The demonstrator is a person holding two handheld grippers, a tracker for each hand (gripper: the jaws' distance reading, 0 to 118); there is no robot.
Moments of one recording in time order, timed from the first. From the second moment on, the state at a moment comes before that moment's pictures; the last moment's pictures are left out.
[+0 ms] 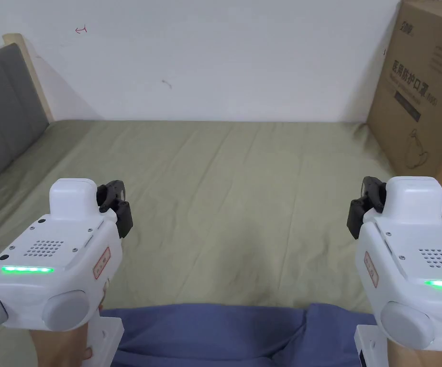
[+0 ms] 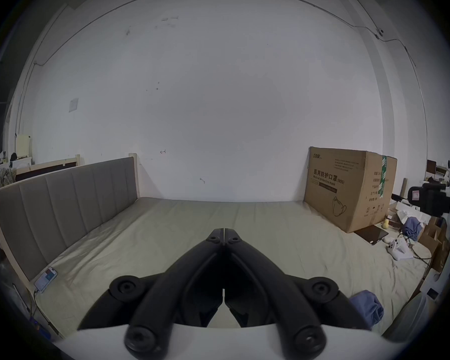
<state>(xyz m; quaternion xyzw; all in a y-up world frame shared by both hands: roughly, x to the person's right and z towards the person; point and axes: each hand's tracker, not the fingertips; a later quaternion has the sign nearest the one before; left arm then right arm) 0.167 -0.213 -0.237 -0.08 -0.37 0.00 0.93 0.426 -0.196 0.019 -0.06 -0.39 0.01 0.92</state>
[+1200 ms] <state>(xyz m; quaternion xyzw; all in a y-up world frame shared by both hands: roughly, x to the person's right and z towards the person) 0.055 -0.437 -0.373 -0.59 -0.32 0.10 0.73 0.437 -0.258 -0.029 -0.19 -0.36 -0.03 0.91</state>
